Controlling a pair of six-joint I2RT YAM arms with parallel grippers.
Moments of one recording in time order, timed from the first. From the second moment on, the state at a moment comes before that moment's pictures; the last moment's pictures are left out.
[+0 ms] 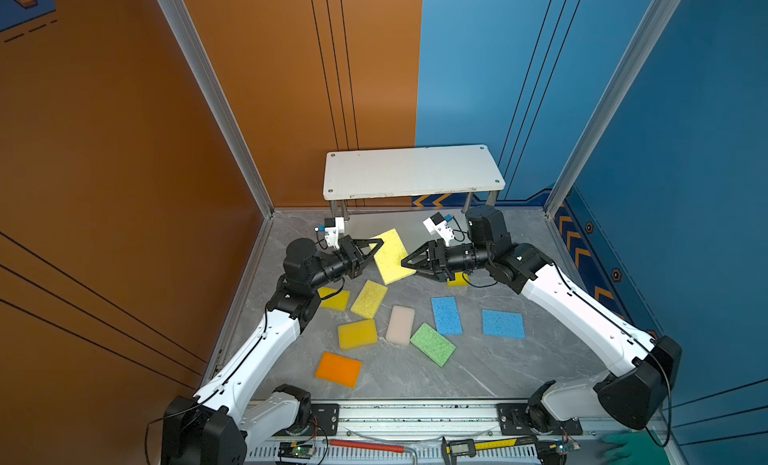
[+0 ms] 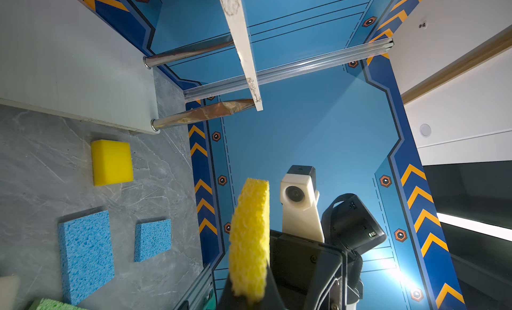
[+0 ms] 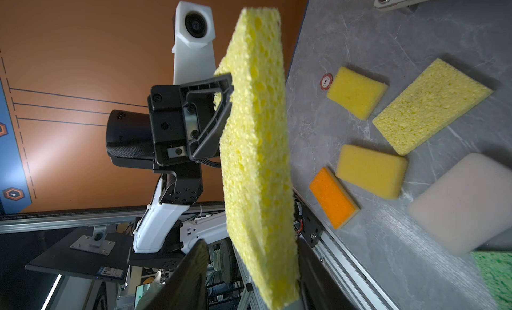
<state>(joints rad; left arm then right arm) -0.29 1.09 0.83 0.27 0.67 -1.35 0.62 1.42 1.41 -0.49 -0.82 0.91</state>
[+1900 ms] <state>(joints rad) 0.03 0.63 0.85 -0.88 0.56 -0.90 0.63 2.24 1.69 0.06 -0.51 1.05</state>
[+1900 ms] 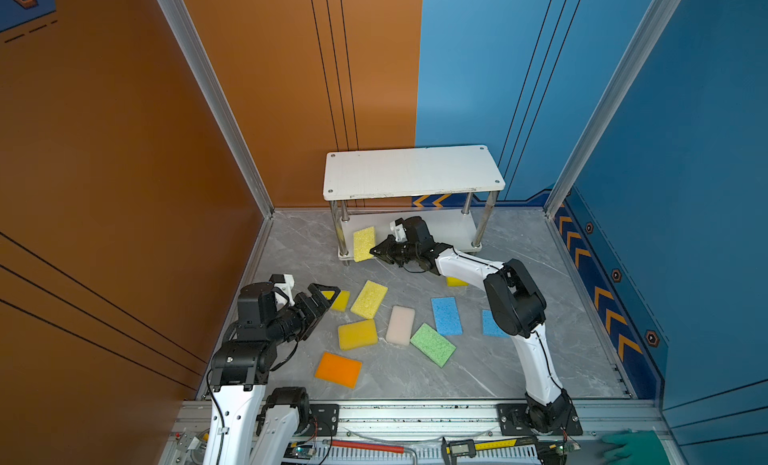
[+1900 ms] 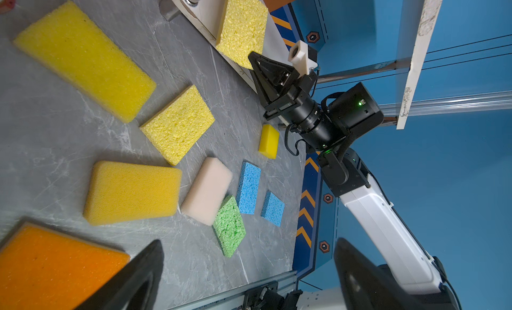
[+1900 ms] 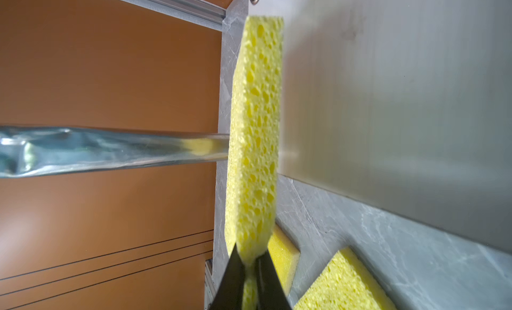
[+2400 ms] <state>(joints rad) 0.06 0.61 0.85 -0.93 0.60 -0.90 0.63 2.39 1.91 -0.01 -0.45 1.04</state>
